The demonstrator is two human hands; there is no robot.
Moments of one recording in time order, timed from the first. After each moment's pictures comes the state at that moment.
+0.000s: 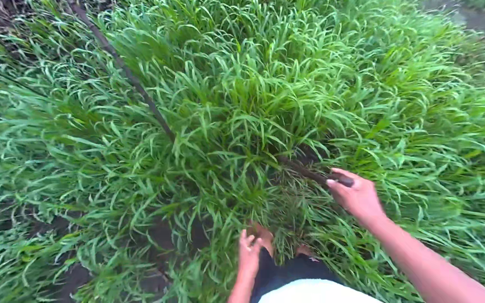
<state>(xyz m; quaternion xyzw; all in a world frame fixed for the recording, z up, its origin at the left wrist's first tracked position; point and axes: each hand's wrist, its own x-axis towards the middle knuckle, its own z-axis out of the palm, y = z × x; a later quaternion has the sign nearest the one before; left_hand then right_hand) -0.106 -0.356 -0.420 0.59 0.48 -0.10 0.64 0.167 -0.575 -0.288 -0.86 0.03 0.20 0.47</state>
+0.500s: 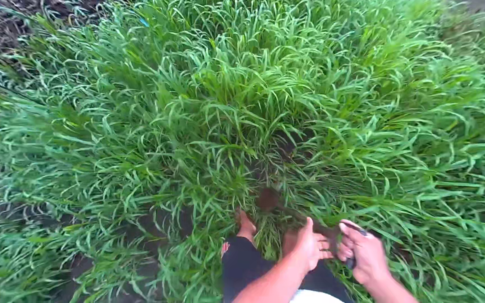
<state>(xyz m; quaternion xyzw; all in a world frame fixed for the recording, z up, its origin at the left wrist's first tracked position) -0.034 -0.667 -0.401 0.31 0.44 -0.34 0.77 -0.007 -0.793 -0.336 -0.57 0.36 0.21 0.71</state>
